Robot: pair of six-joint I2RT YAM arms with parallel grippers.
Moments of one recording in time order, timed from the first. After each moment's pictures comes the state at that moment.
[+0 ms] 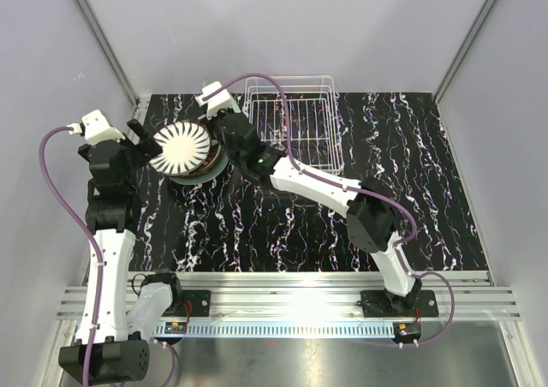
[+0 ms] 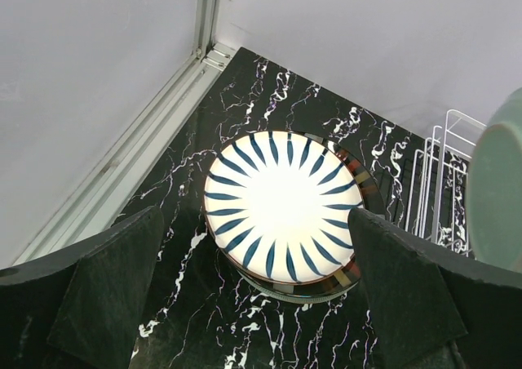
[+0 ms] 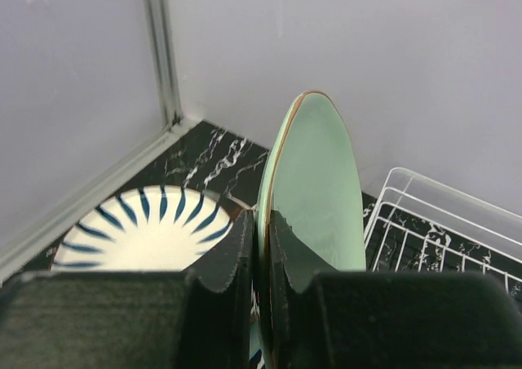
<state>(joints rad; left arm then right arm) 0.09 0.84 0.97 -0.31 -0.23 -0.31 1.00 2.13 1.93 0.28 0.46 -0.14</state>
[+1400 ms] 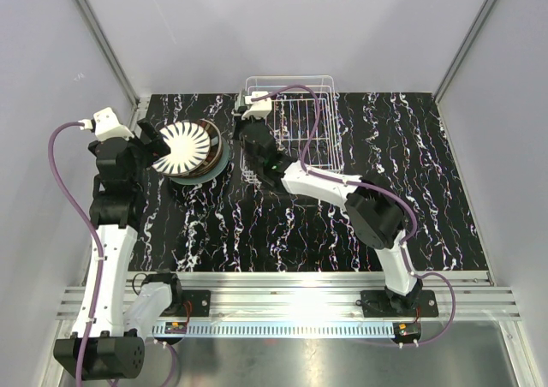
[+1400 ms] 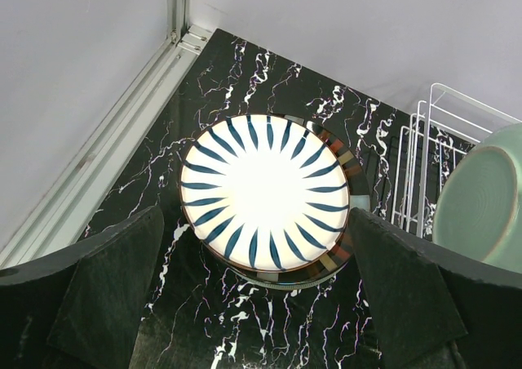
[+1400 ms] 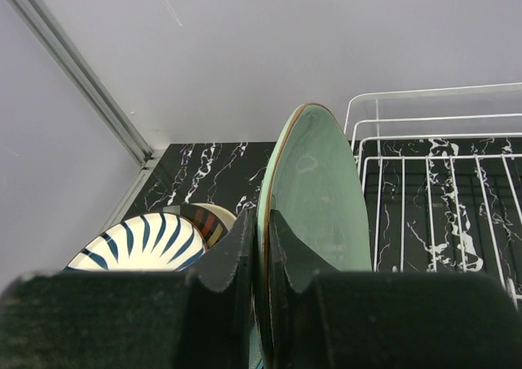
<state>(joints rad) 0.04 0.87 0.97 -0.32 -0.21 -0.31 0.92 2.08 1.64 0.56 0.65 0.22</state>
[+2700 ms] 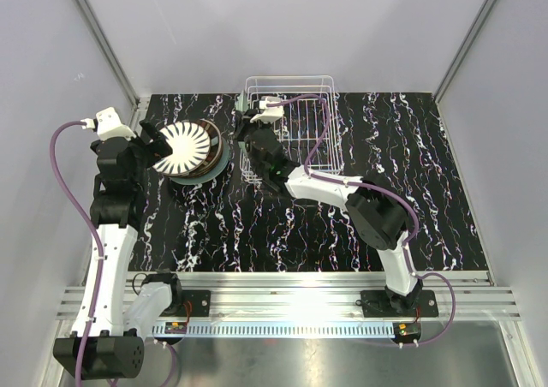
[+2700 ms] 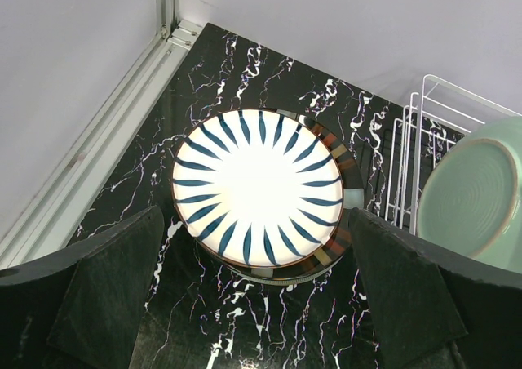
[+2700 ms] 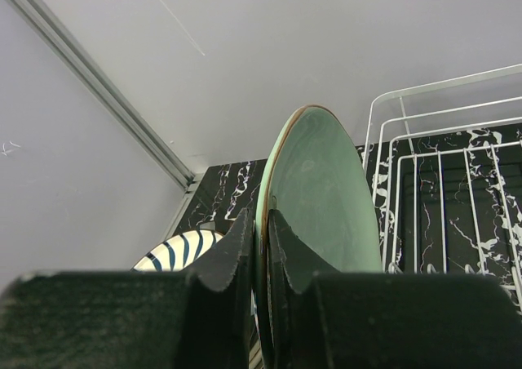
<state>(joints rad) 0.03 0.87 0.97 -0.32 -0.19 -0.31 0.91 2.06 1.53 0.72 0.64 0.36</state>
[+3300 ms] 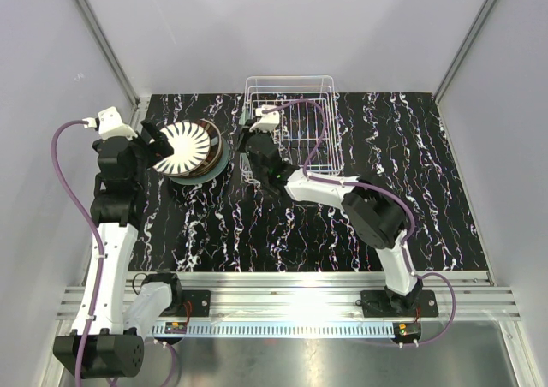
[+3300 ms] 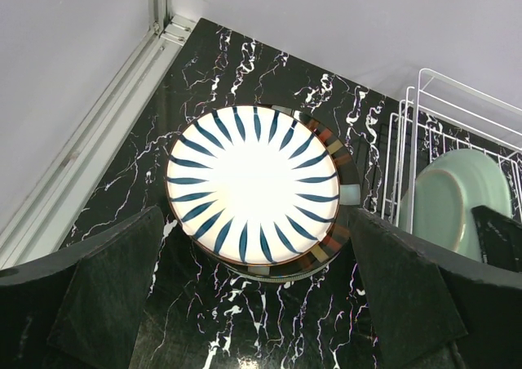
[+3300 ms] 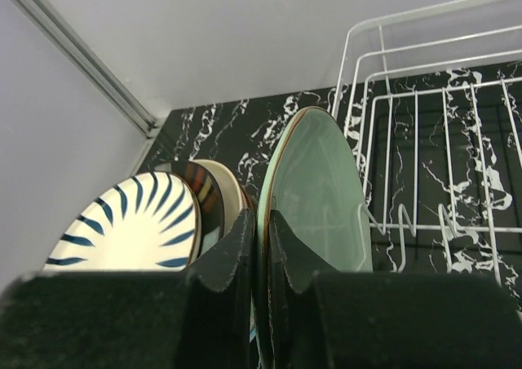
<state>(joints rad) 0.03 0.88 0.97 -0.32 -0.17 -0.31 0.91 2.07 1.49 0.62 0.63 0.39</state>
